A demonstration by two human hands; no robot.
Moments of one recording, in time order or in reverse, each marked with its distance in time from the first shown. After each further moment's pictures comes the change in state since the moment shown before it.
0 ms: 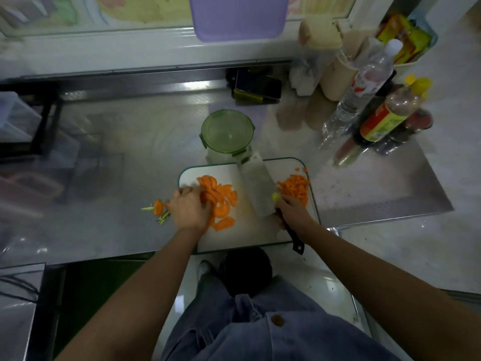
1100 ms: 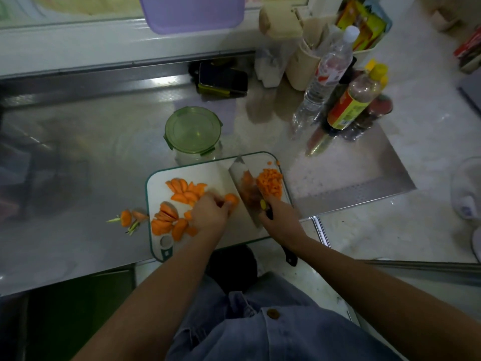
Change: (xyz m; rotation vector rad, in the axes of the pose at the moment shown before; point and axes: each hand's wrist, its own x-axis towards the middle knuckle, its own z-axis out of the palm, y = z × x) left_hand -0.015 0.086 0.040 -0.408 -0.208 -0.160; right_hand -0.033 0.015 -0.020 -0.621 0.205 -0.236
